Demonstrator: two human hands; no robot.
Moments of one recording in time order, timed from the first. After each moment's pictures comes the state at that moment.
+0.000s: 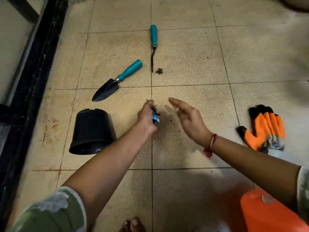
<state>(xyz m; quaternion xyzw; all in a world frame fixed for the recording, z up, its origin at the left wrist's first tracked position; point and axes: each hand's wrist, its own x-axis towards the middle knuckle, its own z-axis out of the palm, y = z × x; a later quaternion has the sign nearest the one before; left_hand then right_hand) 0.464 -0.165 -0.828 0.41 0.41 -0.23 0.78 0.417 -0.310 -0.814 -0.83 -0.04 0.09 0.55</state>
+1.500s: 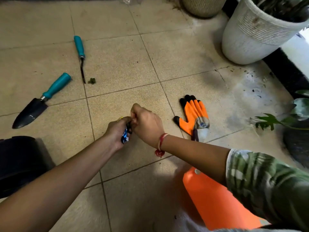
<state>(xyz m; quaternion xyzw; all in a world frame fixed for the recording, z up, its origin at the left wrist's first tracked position) 0.422 -0.246 -0.808 0.62 0.26 -0.35 0.65 0.385 -0.350 -0.797 -0.95 0.04 -0.01 0.30</state>
